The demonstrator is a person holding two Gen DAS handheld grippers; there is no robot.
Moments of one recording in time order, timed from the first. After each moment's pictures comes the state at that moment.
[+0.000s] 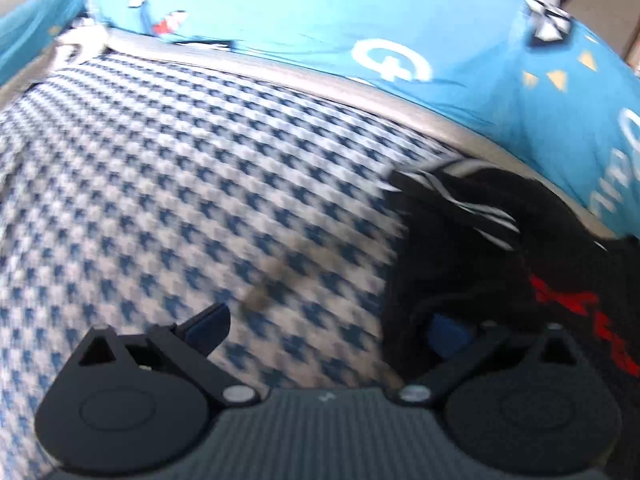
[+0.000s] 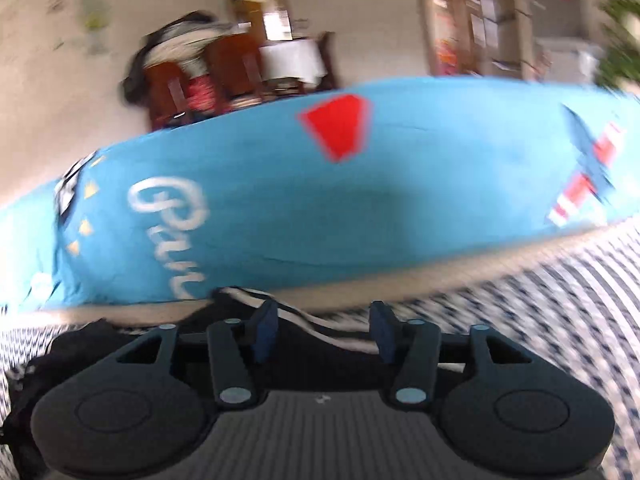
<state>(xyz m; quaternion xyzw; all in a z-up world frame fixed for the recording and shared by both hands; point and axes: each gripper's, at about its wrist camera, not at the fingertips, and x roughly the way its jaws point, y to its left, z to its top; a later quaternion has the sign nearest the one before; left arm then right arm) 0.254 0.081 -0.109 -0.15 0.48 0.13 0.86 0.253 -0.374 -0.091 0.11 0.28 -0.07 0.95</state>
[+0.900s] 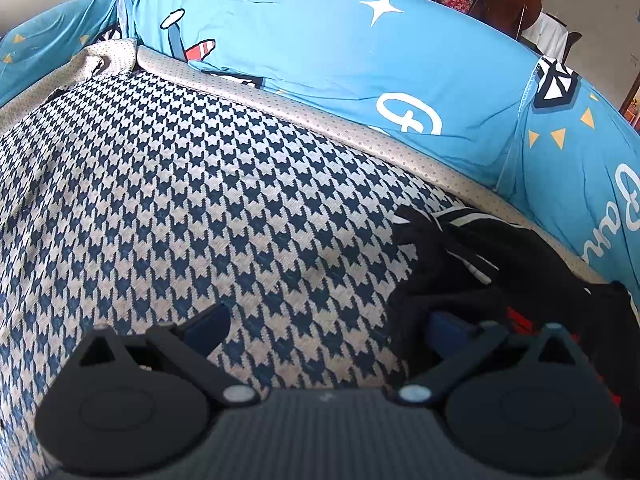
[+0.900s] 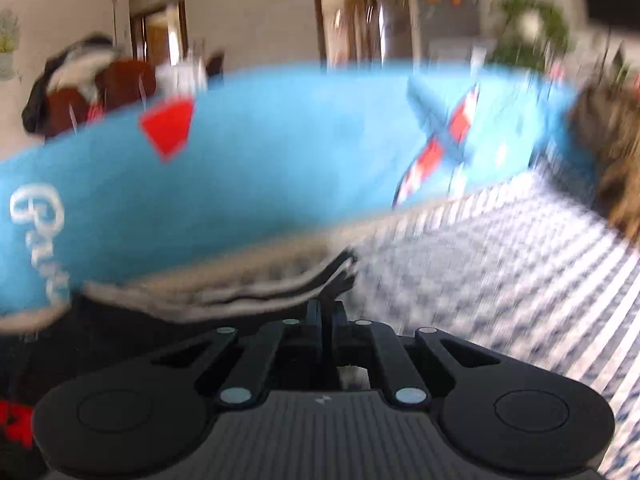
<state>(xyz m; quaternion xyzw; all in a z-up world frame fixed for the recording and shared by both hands) 0.241 0.089 -0.086 -0.16 0.44 0.13 0.88 0.215 -0.412 -0.109 0.08 0.23 -0.23 0.94</state>
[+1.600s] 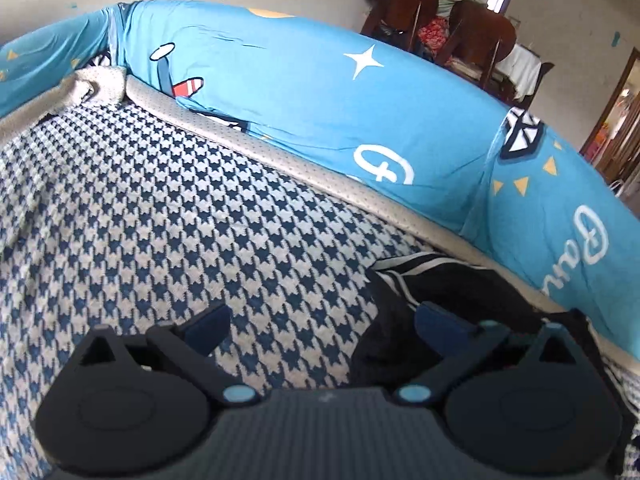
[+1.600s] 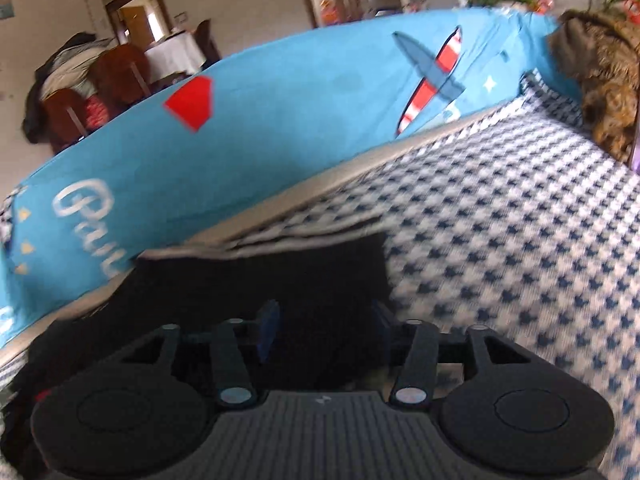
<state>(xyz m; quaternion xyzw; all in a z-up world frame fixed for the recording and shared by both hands) 0.227 0.107 -0.049 -0.18 0.39 0.08 0.90 0.164 -0.382 -0.096 0.20 0.33 -0.18 0.91</state>
